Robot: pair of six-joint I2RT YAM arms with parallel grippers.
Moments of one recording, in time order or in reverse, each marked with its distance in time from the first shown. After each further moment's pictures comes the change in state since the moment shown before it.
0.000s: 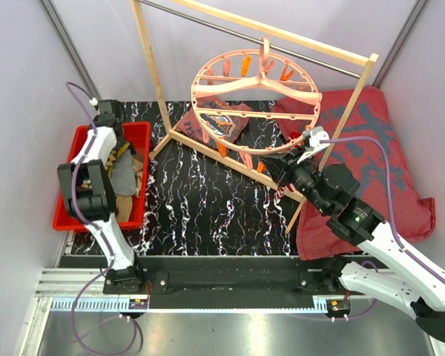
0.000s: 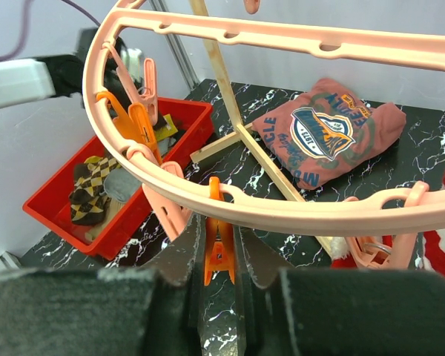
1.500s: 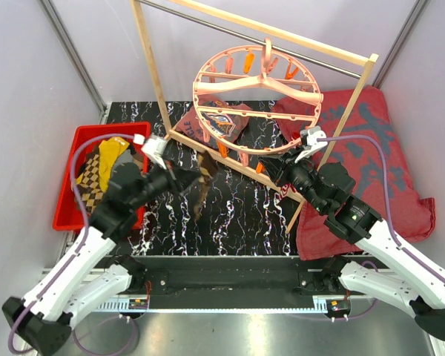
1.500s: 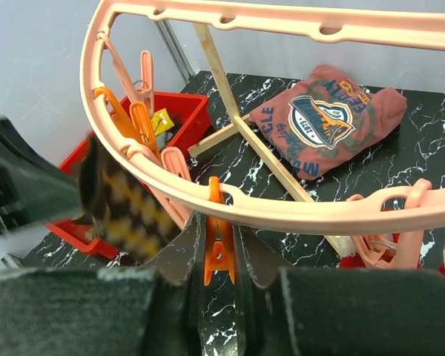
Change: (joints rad) left arm -0.645 -1.163 -0.711 0.335 0.698 -0.387; right arm 0.000 0.021 0.000 -0.013 0.019 0.033
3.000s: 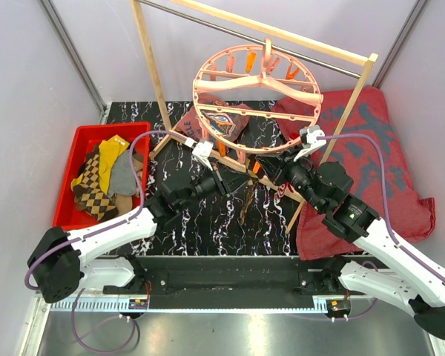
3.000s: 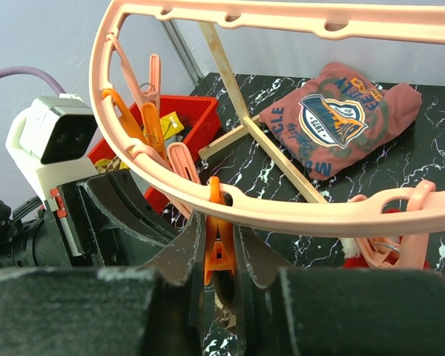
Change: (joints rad) left arm -0.382 0.416 -0.105 0.676 -0.198 -0.236; right arm 0.000 0.015 0.000 0.023 -0.009 0.047
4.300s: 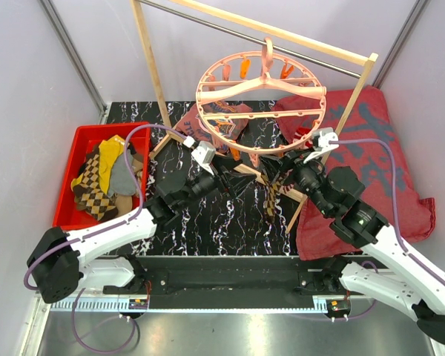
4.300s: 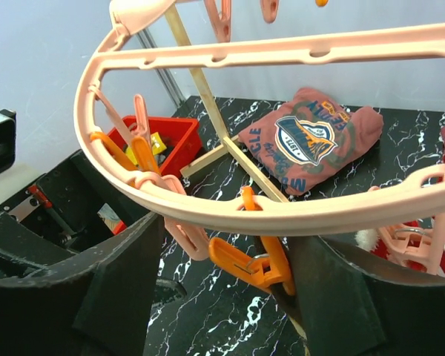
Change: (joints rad) left arm -0.010 -0.005 -0.001 0.129 -0.003 0.365; right arm 0.000 -0.056 -0.006 -0.006 0.072 -0.049
